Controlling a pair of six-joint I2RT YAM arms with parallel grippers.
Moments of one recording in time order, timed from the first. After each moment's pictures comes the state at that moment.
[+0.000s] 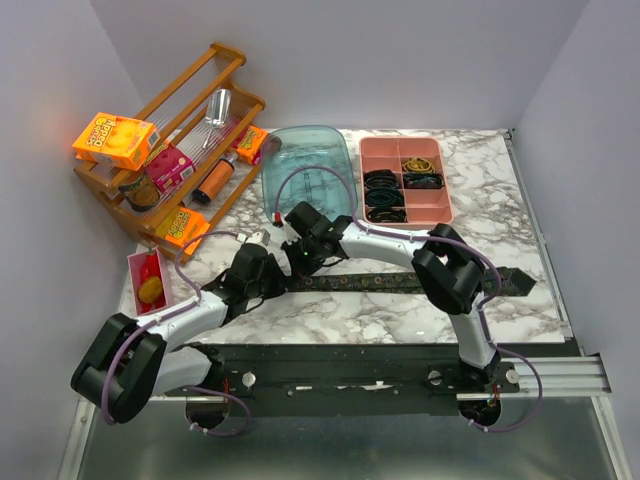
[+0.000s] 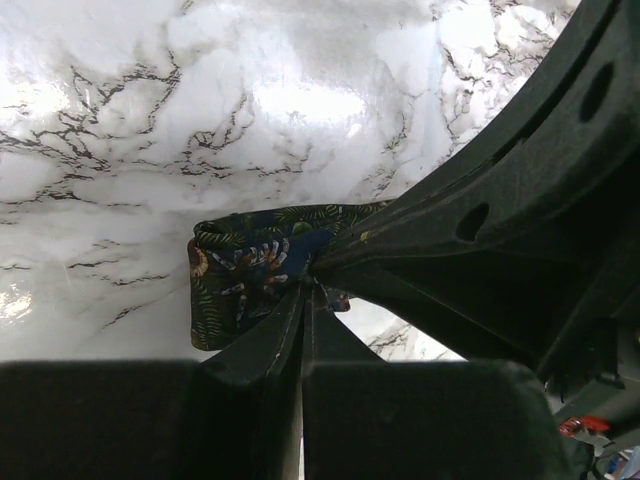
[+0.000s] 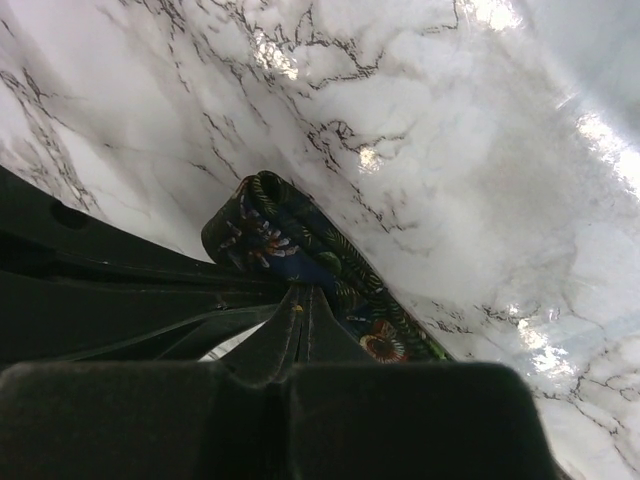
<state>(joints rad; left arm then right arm) -0.53 1.16 0.35 0.10 0.08 -0.75 0.93 2.09 1.53 -0.44 -0.25 0.27</state>
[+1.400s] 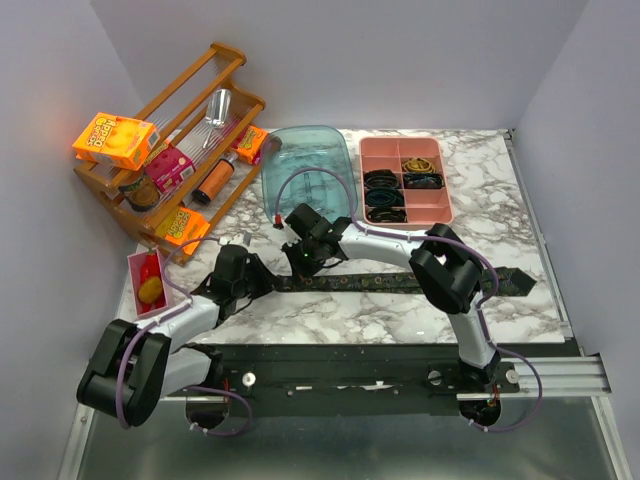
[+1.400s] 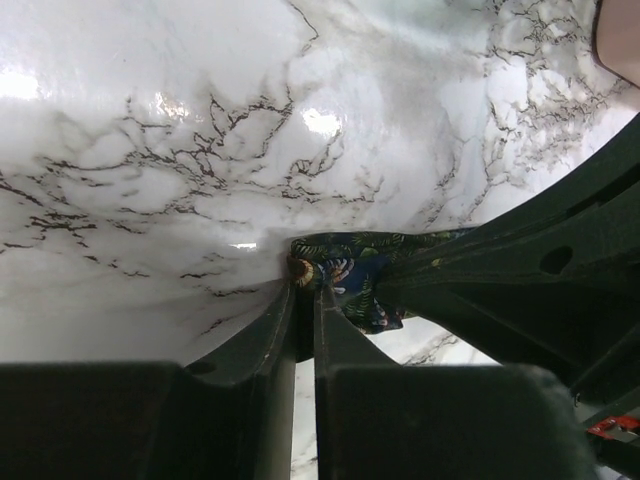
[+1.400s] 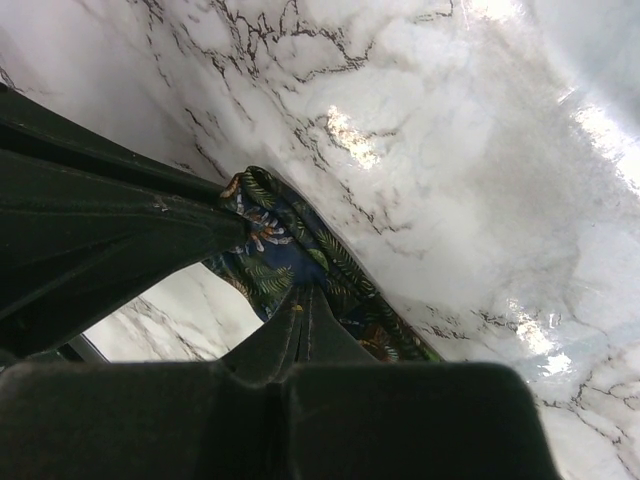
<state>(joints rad) -0.35 1.16 0.27 0.19 0.19 -0.75 0.93 2.10 1.51 -0.43 -0.25 0.27</state>
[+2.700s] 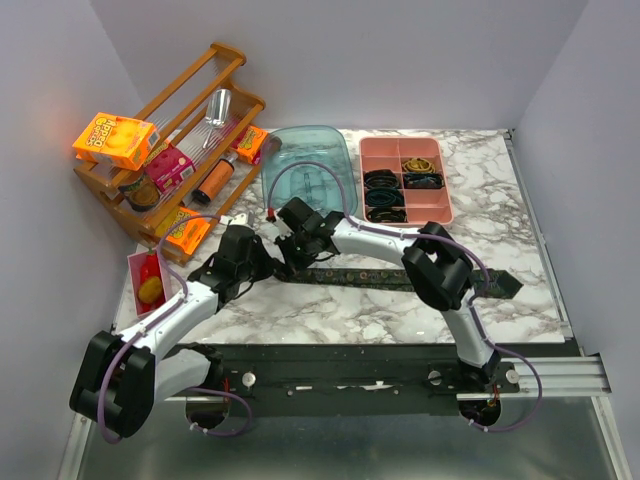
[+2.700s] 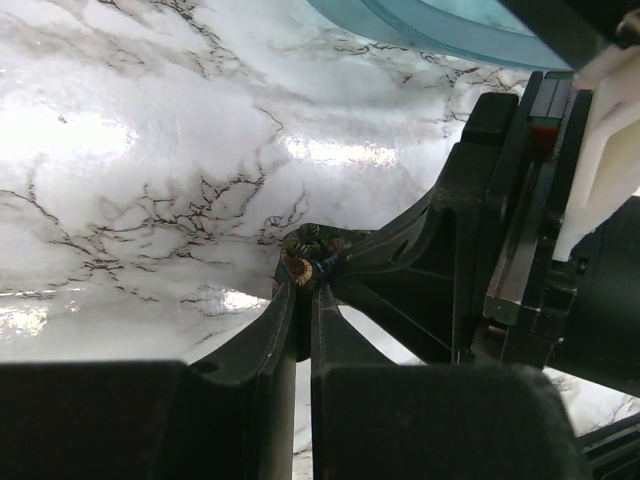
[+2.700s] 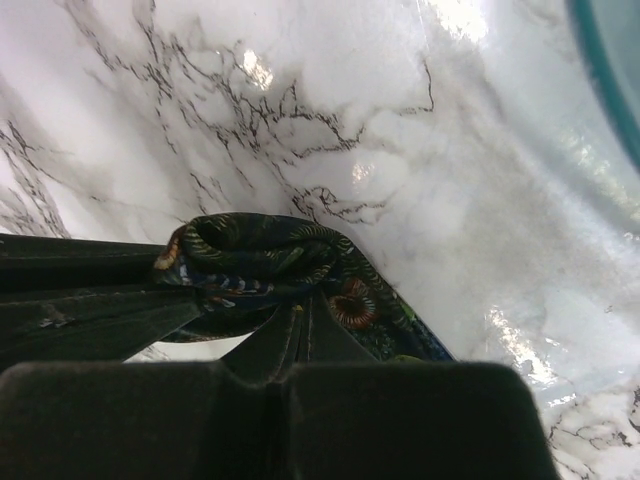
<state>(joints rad) -0.41 1.09 0.50 -0.12 0.01 -0.68 0.93 2.17 1.63 -0.47 -0.22 0.25</state>
